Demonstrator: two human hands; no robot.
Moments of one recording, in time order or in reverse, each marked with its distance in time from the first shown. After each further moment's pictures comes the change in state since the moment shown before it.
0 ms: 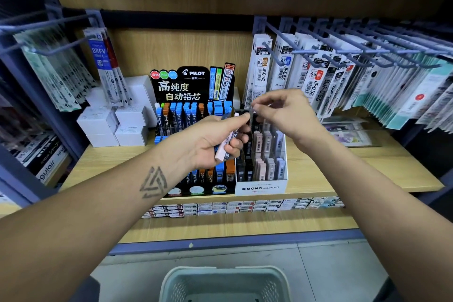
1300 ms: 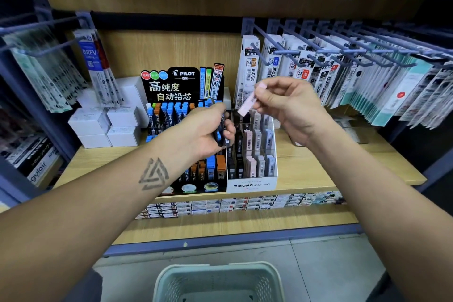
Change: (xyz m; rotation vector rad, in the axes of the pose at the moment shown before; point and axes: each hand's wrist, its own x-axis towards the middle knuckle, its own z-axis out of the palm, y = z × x) left_hand -0.003 0.014 0.024 -0.190 0.236 0.032; right_hand -0.016 -0.015 -0.031 0.587 -0.113 0.045
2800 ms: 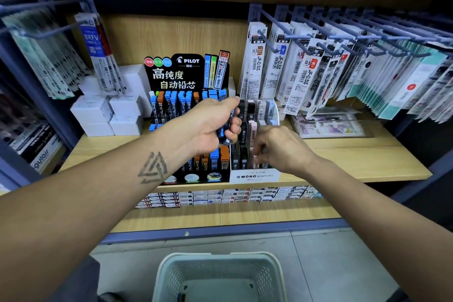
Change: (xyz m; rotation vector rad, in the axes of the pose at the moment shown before) left_hand -0.002 -0.009 -0.006 0.203 -0.084 0.047; right_hand -0.030 0.069 0.001 -1.375 -0.295 -0.022
